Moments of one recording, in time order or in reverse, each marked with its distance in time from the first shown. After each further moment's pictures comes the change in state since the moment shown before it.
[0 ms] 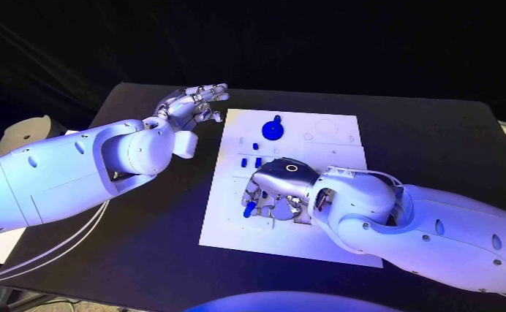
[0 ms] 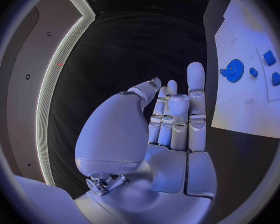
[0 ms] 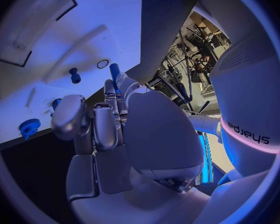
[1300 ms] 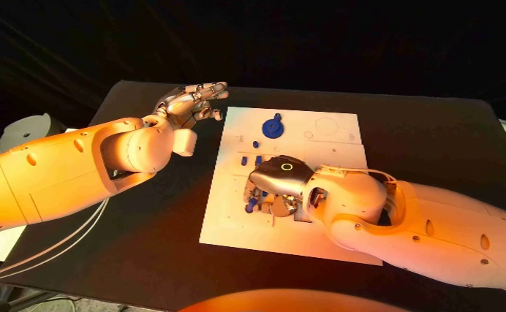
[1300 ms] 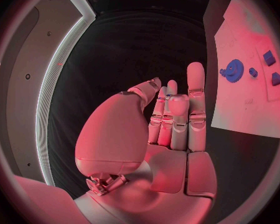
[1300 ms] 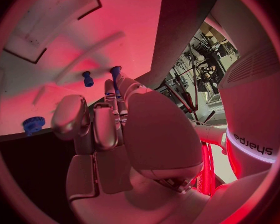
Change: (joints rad) left arm 0.000 -0.002 0.000 0.000 0.000 0.003 -0.002; left_hand 0.000 0.000 0.000 0.000 0.000 0.000 0.000 0.000 0.000 0.000 0.000 0.000 0.000 0.000 0.000 0.000 0.000 0.000 0.000 0.000 0.000 0.000; right arm -0.001 0.032 -0.003 -0.022 -0.089 0.052 -0.063; right_hand -0.009 -0.008 -0.001 0.000 0.003 -0.003 0.007 -0.001 0.000 -0.004 0.004 -0.003 0.001 0.000 0.000 0.000 -0.003 0.000 0.000 0.000 0.000 -0.006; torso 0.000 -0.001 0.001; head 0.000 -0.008
